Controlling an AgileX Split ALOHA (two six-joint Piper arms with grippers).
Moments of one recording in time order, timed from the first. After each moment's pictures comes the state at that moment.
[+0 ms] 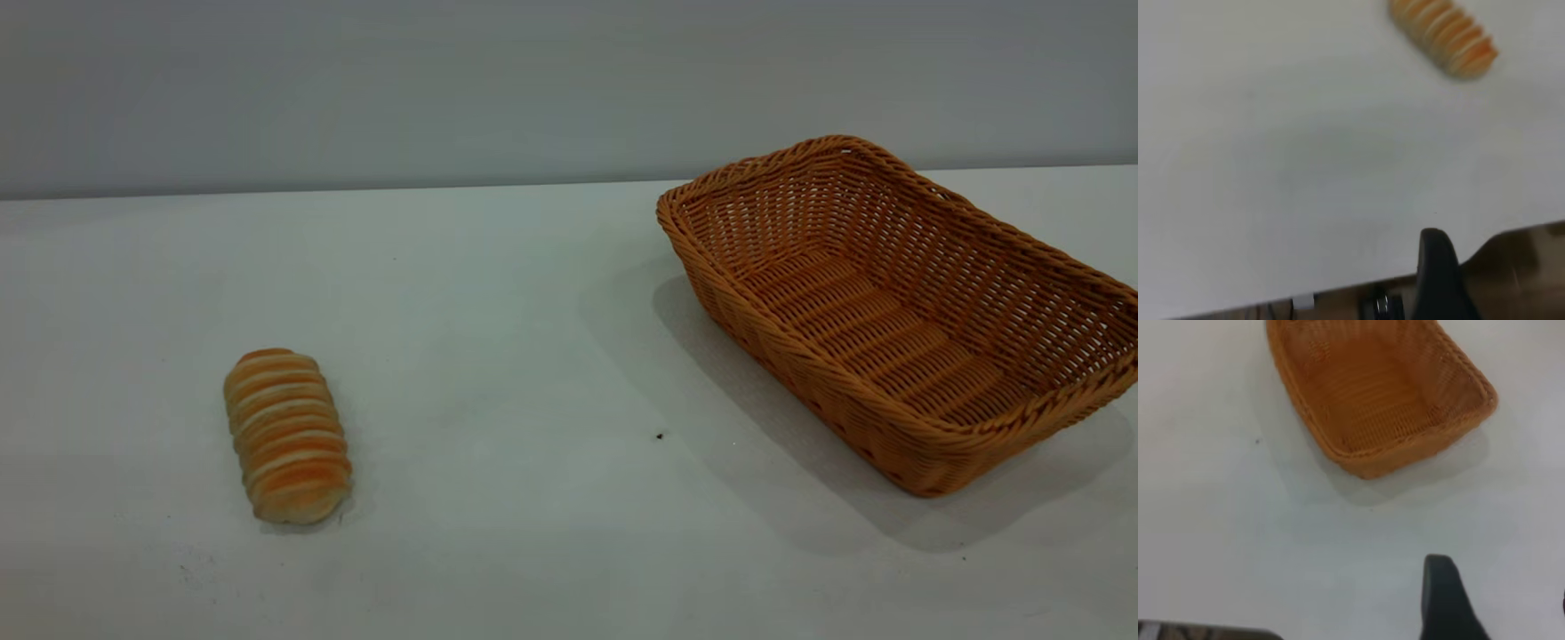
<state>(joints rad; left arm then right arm) -0.18 0.17 -0.49 0.06 1.12 -0.04 0.11 0.01 -0.48 0.07 1.12 0.08</state>
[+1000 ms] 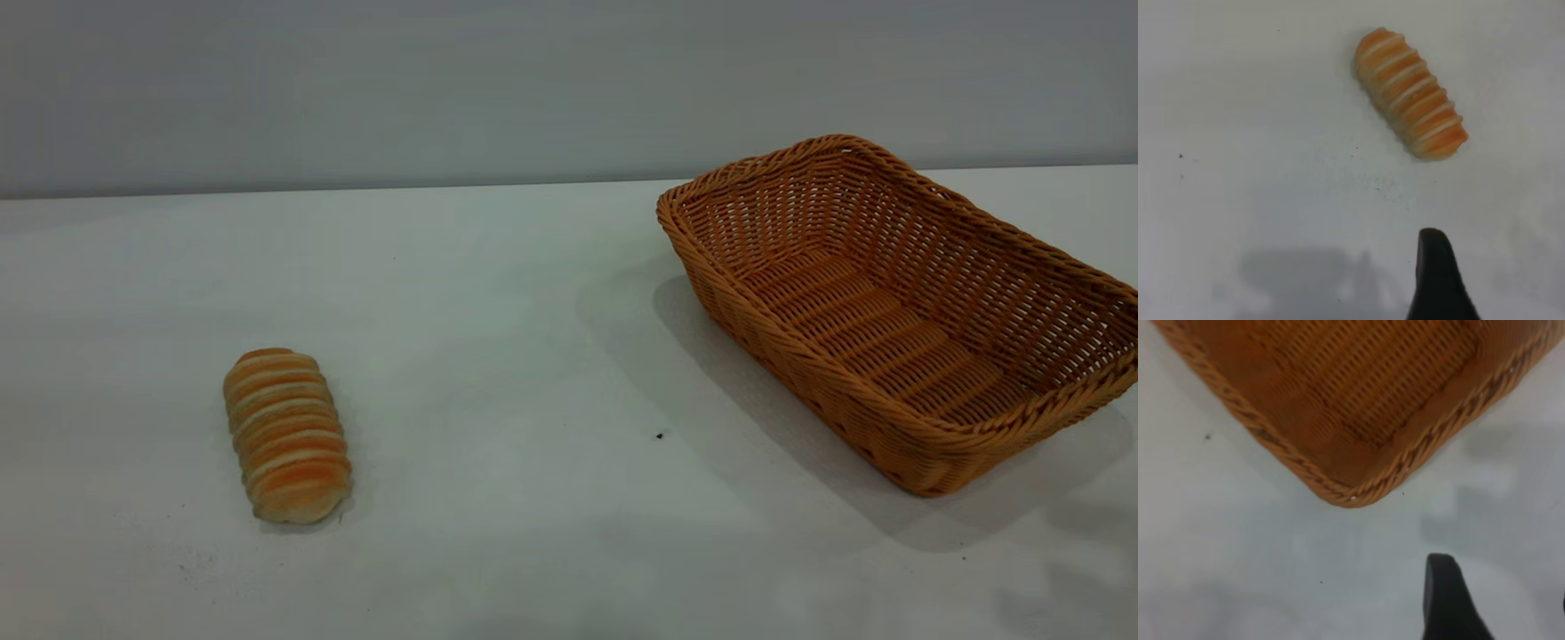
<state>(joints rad) -0.18 0.81 -0.57 -0.03 0.63 -0.12 0.12 1.23 -0.66 0.15 0.60 0.35</state>
